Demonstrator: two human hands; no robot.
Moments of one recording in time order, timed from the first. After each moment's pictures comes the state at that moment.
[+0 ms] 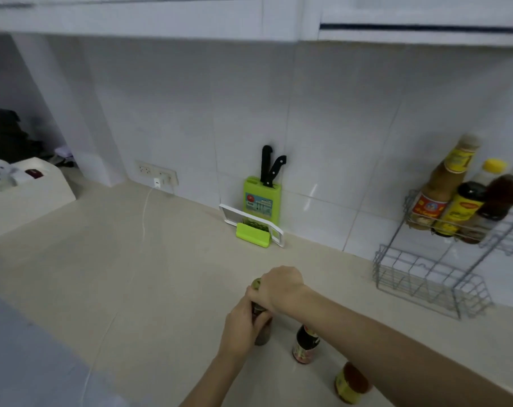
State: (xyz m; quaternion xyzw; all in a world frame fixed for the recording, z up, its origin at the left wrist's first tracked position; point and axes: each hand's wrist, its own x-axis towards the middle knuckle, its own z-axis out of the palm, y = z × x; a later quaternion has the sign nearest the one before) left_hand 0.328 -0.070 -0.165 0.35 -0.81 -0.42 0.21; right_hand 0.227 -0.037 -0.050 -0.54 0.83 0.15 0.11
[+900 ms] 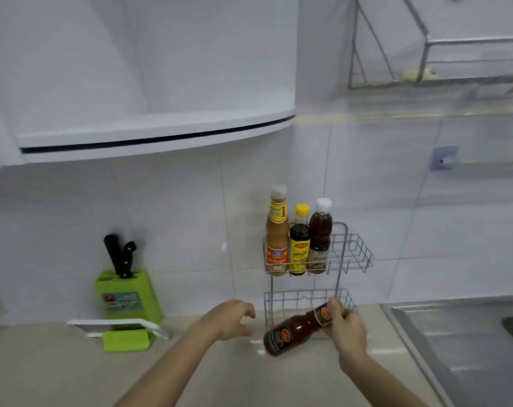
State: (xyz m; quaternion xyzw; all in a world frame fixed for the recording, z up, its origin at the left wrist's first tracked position) left_hand 0.043 -0.038 -0.056 -0.02 -0.98 -0.14 -0.12; right_hand 0.008 0.206 -0.069 0.14 0.74 -0.66 0.03
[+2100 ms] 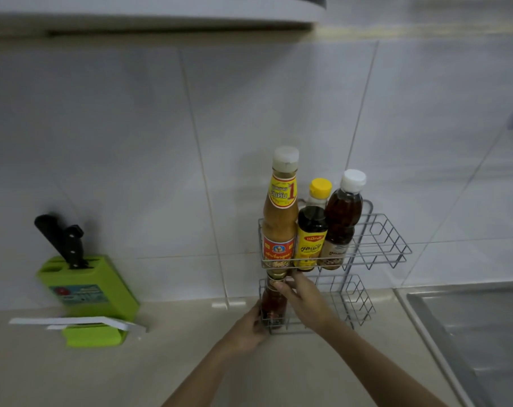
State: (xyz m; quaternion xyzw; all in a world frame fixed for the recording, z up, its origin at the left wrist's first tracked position) left_hand -0.030 -0.017 -0.185 0.07 -0.81 -0.56 -0.16; right_hand -0.098 0.136 -0.117 -0.25 0.83 -0.49 0.12
